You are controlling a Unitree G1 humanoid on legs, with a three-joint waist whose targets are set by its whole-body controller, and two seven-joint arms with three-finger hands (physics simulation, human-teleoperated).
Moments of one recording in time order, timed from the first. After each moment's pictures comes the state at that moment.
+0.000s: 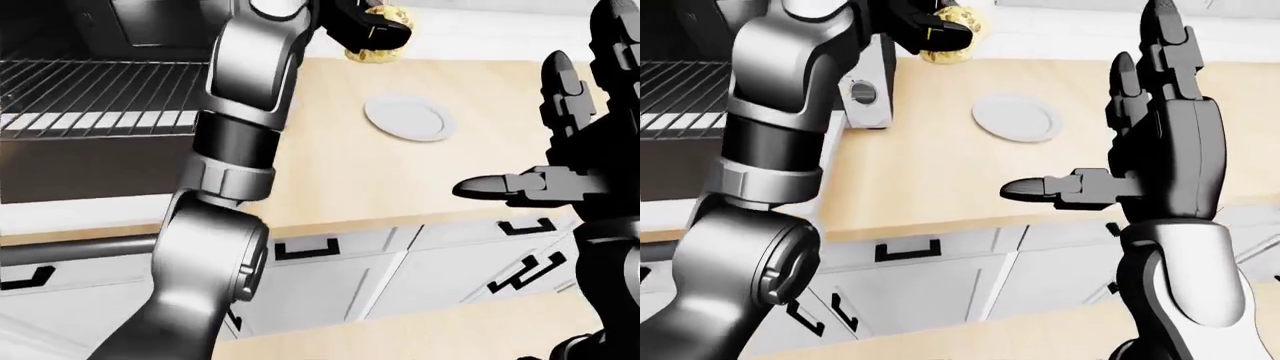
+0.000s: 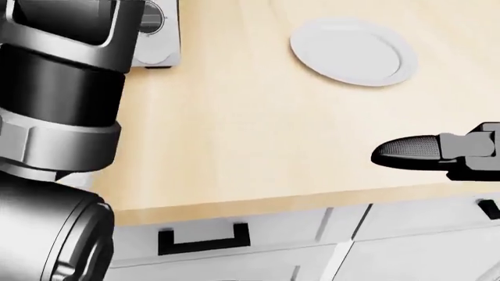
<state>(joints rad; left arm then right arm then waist) -1.50 0.09 0.02 0.54 0.06 0.62 -0.23 -0.48 -0.35 -0.37 -1.03 0.36 1.10 -0.15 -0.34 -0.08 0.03</state>
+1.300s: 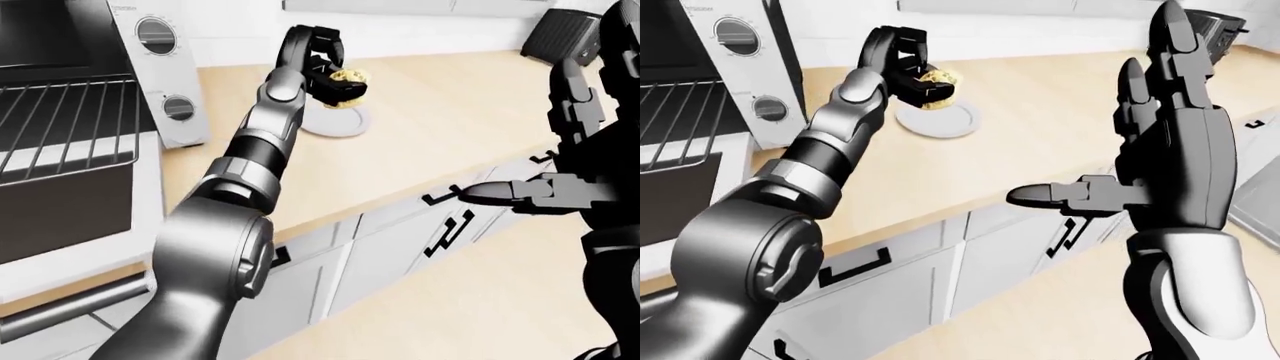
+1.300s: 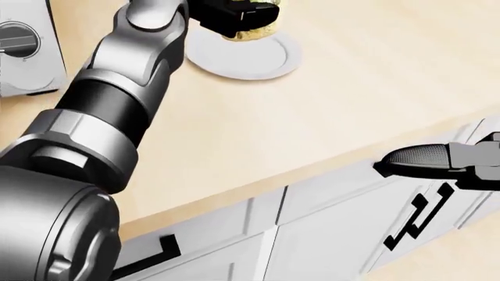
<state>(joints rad) -1.53 0.07 0.14 1.35 0.08 -0.01 0.03 -0.41 -0.43 -0.40 -1.04 0.49 1.06 -0.25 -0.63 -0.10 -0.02</state>
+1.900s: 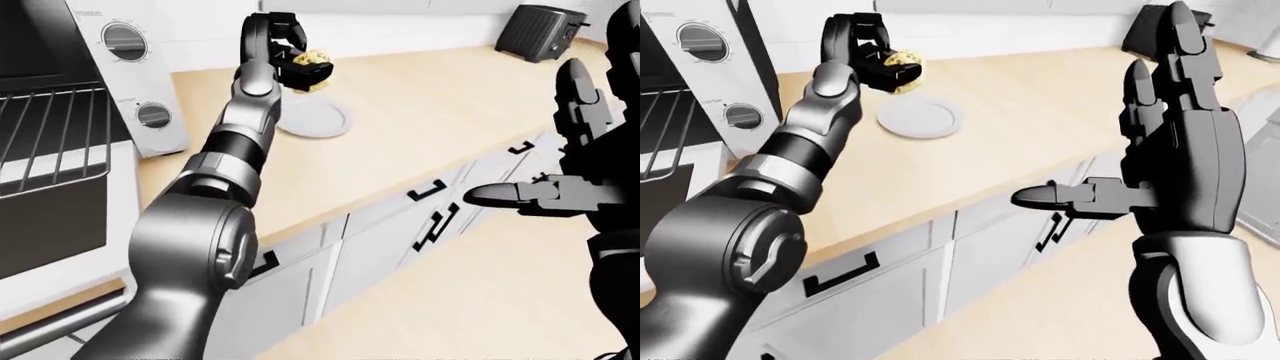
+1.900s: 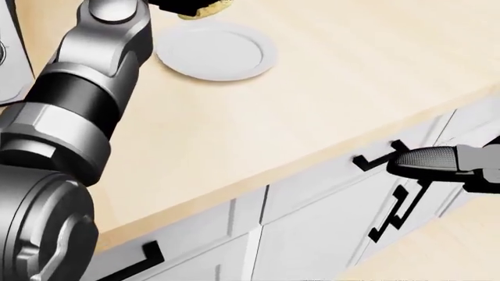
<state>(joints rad) -1.54 0.14 0.21 1.38 0.12 -0.06 0.21 -0.39 -0.47 -0.42 -1.04 0.56 1.04 -0.30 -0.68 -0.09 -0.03</state>
